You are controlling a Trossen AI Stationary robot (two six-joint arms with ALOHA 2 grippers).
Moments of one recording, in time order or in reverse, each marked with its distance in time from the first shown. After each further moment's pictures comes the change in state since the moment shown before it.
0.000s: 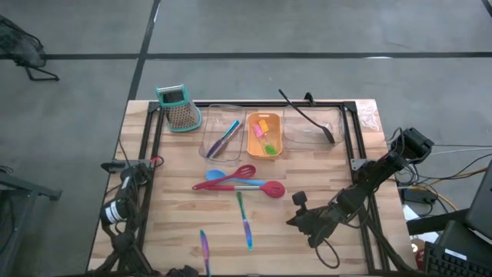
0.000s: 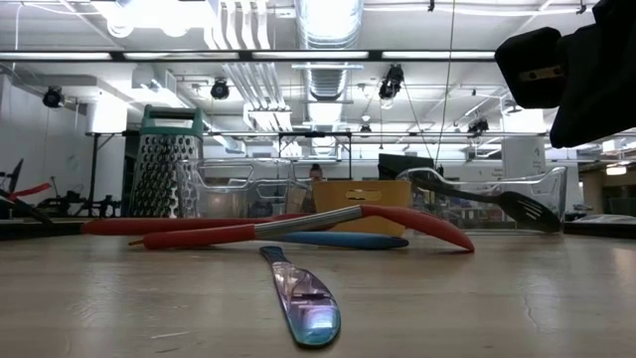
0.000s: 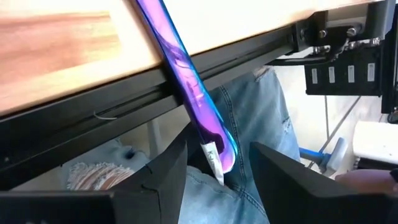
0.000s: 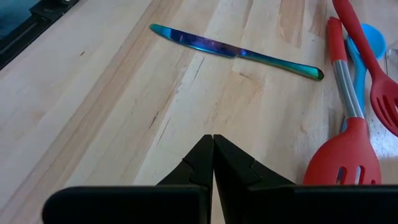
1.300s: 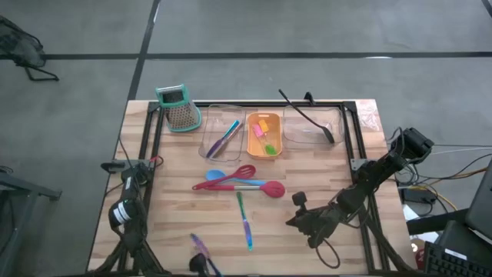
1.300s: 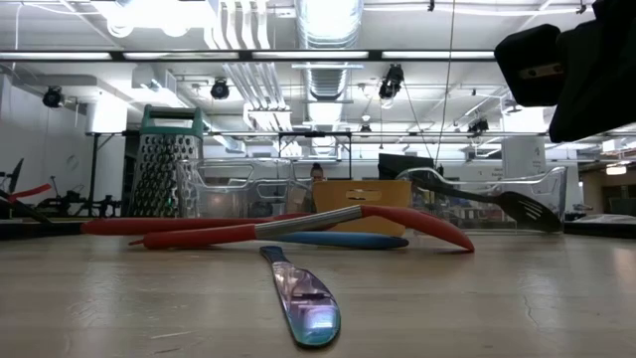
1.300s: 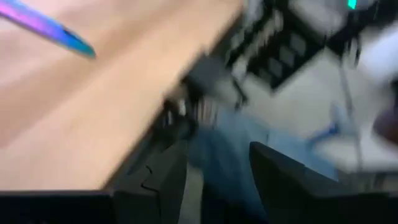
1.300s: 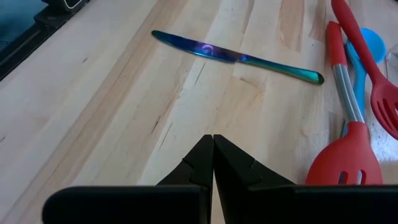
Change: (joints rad) left arm 0.072 0.010 0.161 0.076 -0.223 0.899; right arm 0.001 0.000 0.000 0.017 -0.001 -0.001
